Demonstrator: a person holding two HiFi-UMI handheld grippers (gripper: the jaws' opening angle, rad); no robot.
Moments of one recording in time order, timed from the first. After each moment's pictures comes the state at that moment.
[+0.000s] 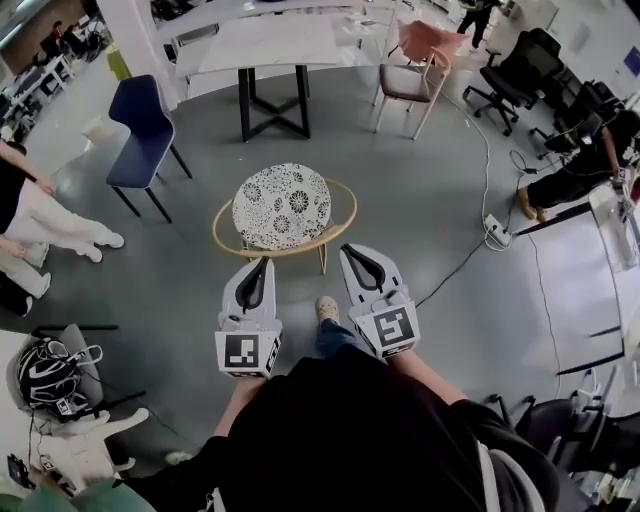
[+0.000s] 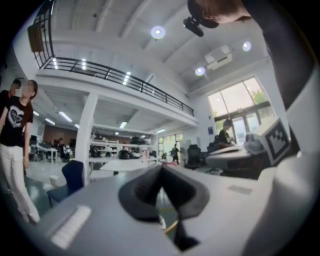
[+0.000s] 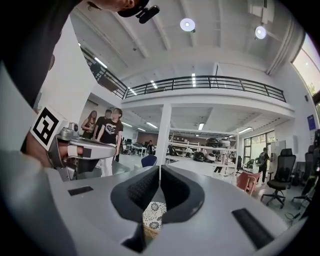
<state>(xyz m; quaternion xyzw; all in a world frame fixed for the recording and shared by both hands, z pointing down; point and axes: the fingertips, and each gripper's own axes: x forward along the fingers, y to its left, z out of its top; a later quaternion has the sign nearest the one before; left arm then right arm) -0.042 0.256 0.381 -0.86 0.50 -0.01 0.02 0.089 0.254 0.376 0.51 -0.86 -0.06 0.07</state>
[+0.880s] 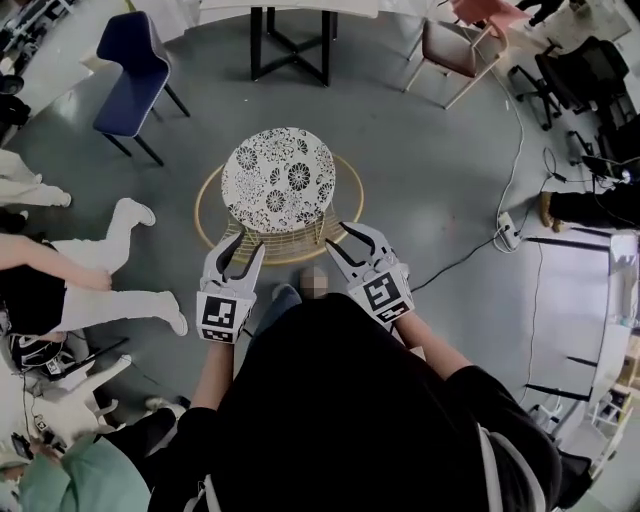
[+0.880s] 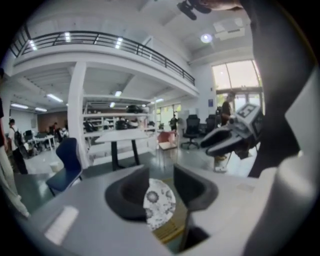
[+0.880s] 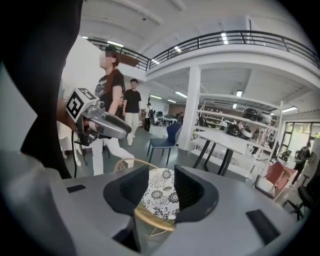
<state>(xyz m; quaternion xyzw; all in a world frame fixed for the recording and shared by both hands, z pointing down) -0.033 0.148 0.494 -0.86 0.48 -0.18 -0.07 0.111 0.137 0.506 0.31 -0.92 0.00 0.25</state>
